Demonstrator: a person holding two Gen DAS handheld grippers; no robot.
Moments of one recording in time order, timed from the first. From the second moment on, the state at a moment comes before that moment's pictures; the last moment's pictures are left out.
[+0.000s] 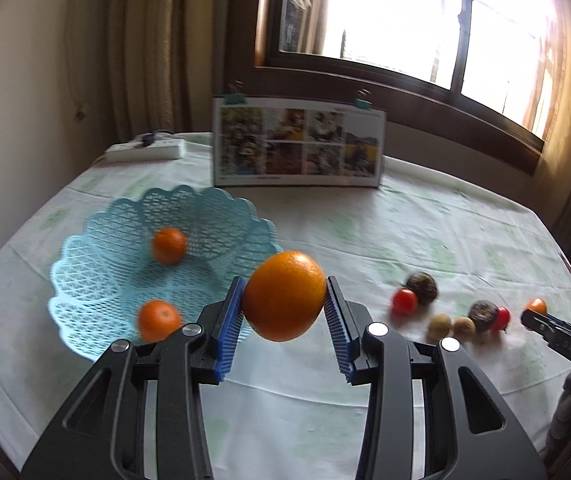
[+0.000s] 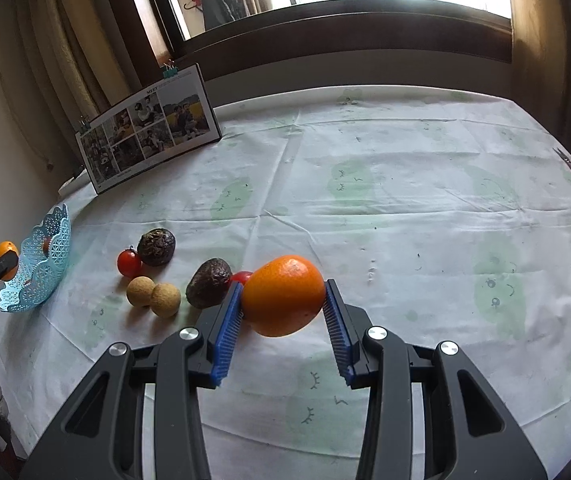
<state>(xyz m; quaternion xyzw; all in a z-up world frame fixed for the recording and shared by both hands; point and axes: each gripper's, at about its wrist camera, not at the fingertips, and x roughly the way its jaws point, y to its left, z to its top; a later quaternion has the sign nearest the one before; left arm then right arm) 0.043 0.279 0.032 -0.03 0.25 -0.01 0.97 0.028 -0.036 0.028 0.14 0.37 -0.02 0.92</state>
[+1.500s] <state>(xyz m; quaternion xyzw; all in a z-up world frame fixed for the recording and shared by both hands) 0.017 0.415 0.008 -0.09 0.23 0.13 0.96 0.115 0.253 0.064 0.02 0.38 0.24 0.89</state>
